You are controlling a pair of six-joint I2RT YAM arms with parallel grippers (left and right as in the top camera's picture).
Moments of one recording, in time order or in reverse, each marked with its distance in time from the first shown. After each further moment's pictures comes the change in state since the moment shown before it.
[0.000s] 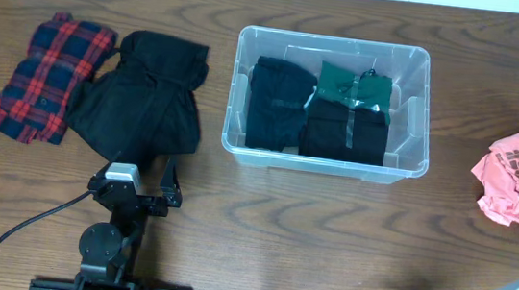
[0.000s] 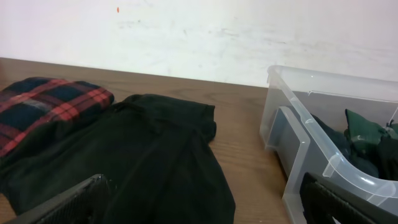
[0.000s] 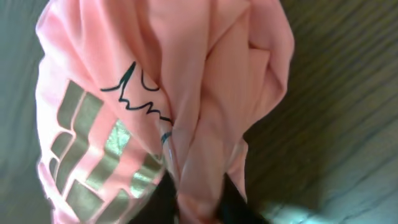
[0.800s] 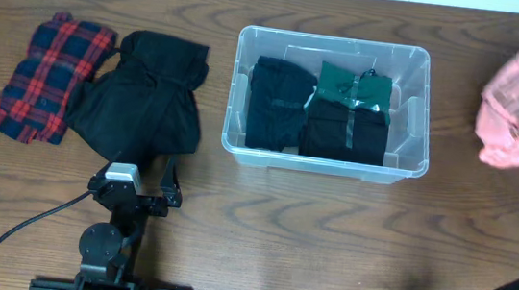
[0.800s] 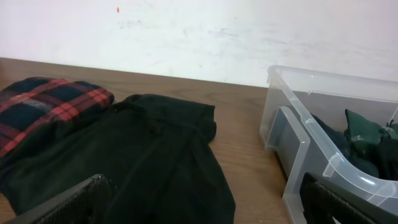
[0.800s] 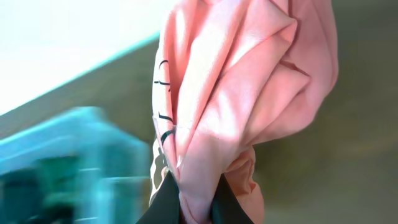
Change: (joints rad) left arm 0.000 0.000 0.000 0.000 0.000 0.000; right arm 0.328 -0.469 0.056 -0.051 -0.118 0.048
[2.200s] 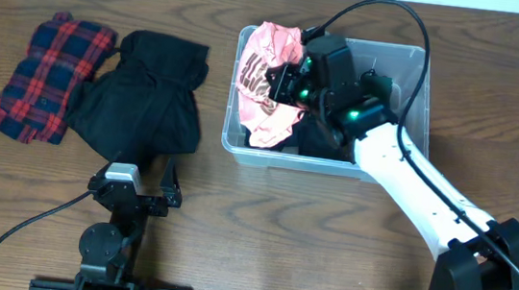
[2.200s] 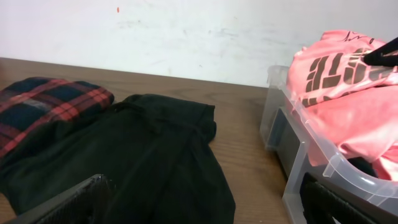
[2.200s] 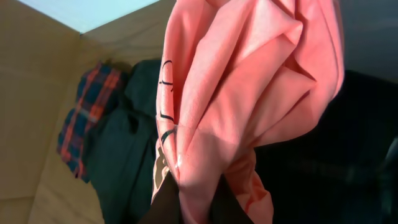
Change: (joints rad) left arm 0.000 0.000 0.000 0.000 0.000 0.000; right arm 1.108 0.177 0.005 0.283 0.377 0.681
